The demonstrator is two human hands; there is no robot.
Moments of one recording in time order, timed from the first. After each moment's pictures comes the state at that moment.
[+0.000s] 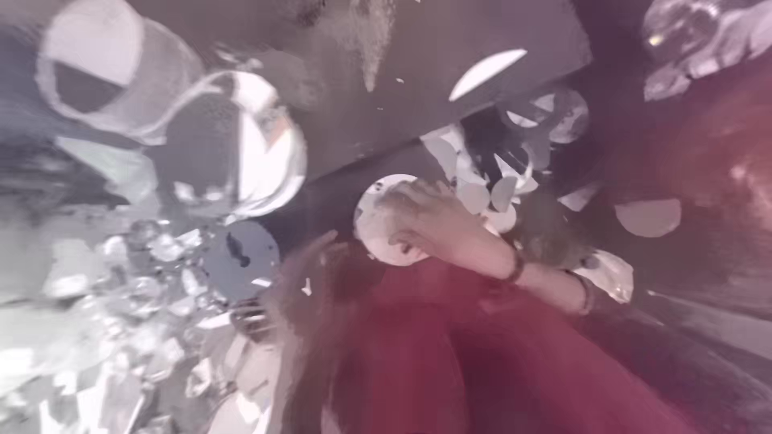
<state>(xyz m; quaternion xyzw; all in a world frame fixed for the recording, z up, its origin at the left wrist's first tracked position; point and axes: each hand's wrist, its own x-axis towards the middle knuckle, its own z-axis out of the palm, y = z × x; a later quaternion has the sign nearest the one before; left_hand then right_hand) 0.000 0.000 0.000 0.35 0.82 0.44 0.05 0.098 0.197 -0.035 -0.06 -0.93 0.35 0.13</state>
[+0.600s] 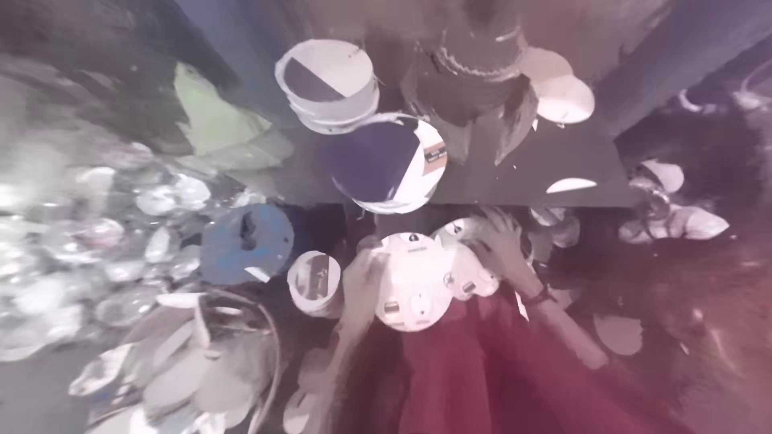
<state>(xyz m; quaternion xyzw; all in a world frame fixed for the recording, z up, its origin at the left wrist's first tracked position) -0.056 -0.054 -0.071 0.18 0.78 0.59 0.09 0.059 0.216 -0.090 -0.15 -0.96 0.21 0.12</state>
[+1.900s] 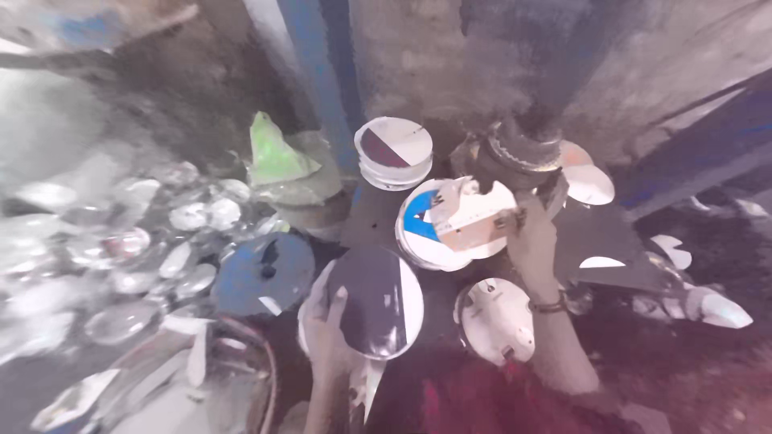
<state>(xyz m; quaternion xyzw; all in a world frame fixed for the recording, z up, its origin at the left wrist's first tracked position) -0.116 -0.110 -0.034 0.05 0.63 0.77 -0.03 -0.074 0.199 0.031 -0.29 -0.90 0.21 0.25</state>
